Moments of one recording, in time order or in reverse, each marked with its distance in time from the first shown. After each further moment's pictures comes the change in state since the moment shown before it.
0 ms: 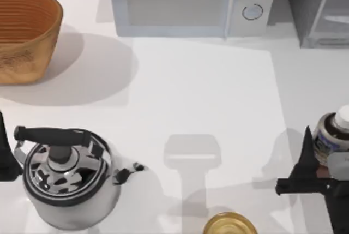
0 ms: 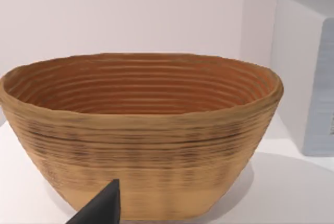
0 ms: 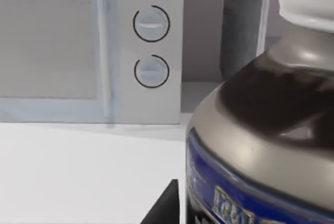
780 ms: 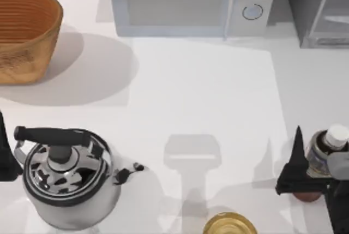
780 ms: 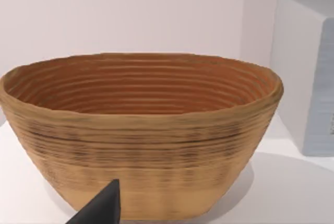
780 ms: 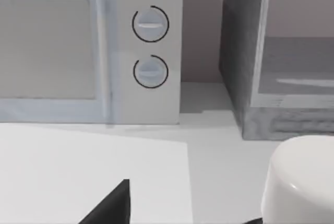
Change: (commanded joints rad) left arm 0.000 0.000 0.000 0.000 0.000 0.000; right arm 0.000 0.000 0.000 0.000 0.000 0.000
